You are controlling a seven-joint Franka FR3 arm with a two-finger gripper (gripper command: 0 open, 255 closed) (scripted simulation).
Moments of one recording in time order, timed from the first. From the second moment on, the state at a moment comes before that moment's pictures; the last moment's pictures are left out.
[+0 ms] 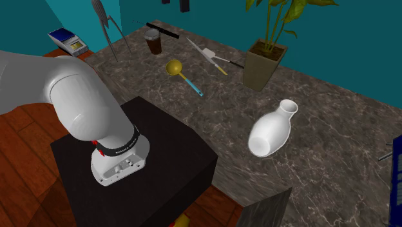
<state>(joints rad) 0.00 -0.75 0.06 -2.28 -0.05 1.45 0.12</state>
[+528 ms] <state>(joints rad) -0.05 -0.74 -0.07 -2.36 -0.13 1.57 -0.01</state>
